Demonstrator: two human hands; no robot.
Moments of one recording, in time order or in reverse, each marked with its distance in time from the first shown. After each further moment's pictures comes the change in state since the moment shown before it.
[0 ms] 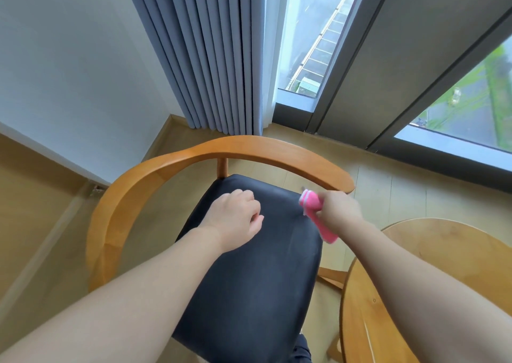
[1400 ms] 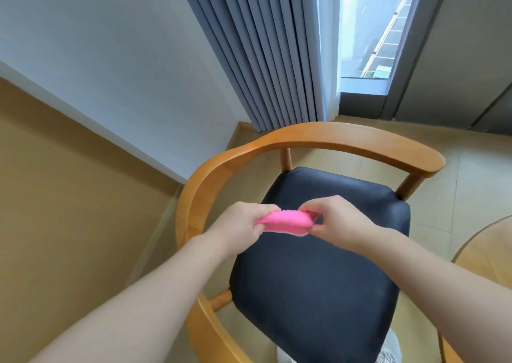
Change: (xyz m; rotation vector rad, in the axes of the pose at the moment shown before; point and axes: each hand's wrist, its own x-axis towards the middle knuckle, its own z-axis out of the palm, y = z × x) left_hand -0.091 -0.047 -0.019 -0.259 -0.126 -0.197; right_hand -0.061 -0.091 0.031 0.501 -0.039 -0.664
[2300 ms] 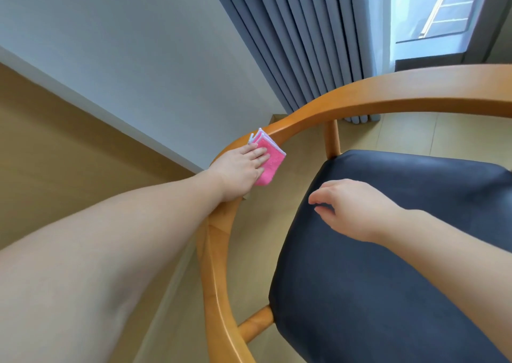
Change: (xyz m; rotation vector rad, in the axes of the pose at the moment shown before) left_hand 0.098 -0.129 -0.036 1.421 -0.296 0.138; right_hand 0.095 0.023 0.090 -0.240 0.075 -0.212
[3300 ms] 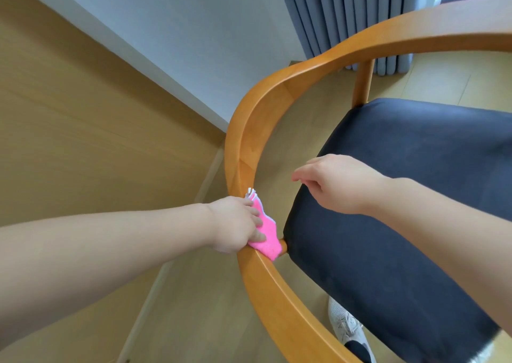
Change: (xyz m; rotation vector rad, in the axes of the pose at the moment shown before) left_hand -0.154 0.101 0.026 -0.289 -0.364 0.497; right_hand -0.013 -0.089 0.020 0.052 -0.141 -0.175
